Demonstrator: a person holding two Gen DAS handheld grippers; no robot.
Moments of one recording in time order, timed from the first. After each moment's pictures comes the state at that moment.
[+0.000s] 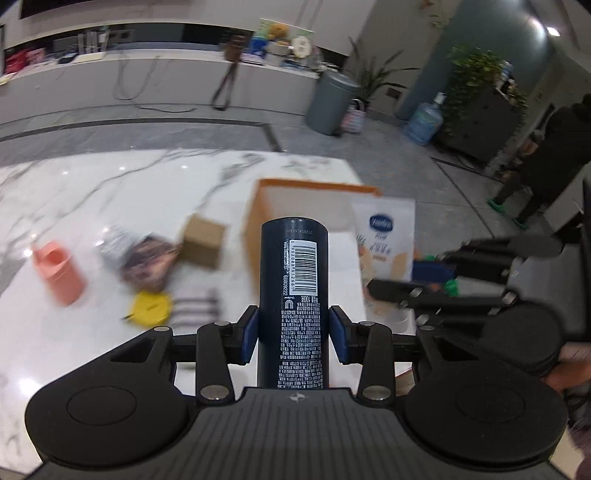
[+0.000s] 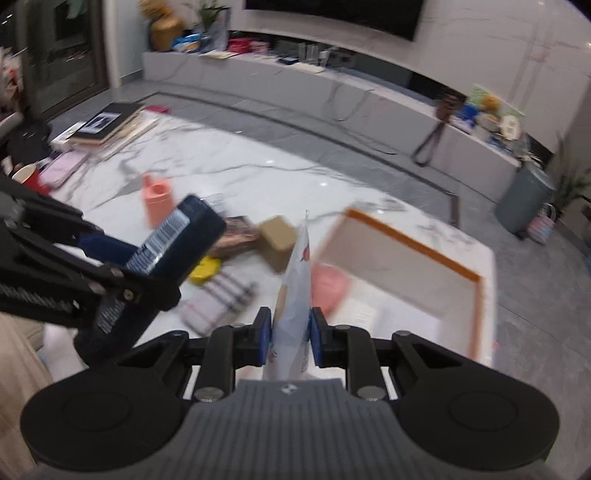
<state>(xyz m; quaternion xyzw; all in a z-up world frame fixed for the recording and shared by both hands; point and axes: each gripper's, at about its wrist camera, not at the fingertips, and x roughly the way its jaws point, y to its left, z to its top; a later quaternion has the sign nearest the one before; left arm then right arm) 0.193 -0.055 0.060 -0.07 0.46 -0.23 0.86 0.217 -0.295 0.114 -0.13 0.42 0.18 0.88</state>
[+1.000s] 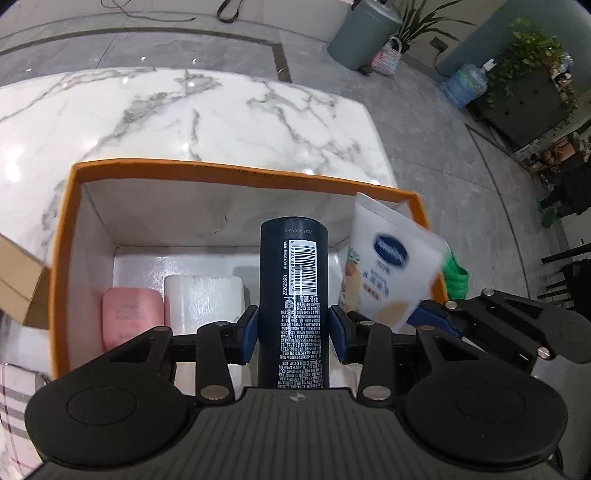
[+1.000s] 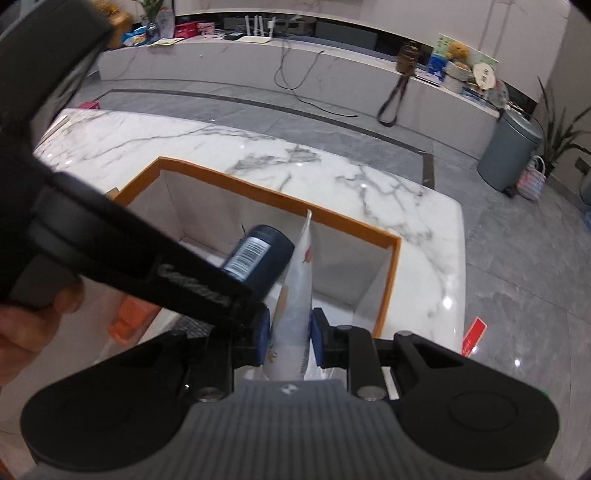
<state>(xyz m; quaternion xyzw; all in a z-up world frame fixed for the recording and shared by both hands) 0.383 -0.224 -0.069 -0.11 0.59 -0.18 0.78 0.356 -0.400 0.002 -0.12 0.45 0.17 0.87</state>
